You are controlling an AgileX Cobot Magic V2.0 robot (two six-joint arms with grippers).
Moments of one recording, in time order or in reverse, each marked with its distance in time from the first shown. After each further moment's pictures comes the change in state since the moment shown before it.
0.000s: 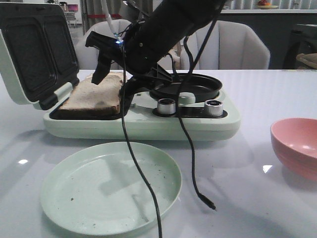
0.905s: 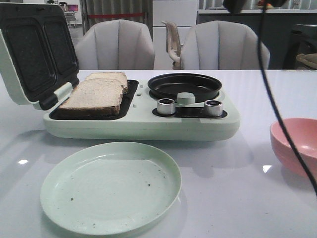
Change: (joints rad) left arm 0.000 0.000 0.000 0.006 0.000 0.000; right arm -0.010 -0.815 0.400 -0.896 0.553 0.309
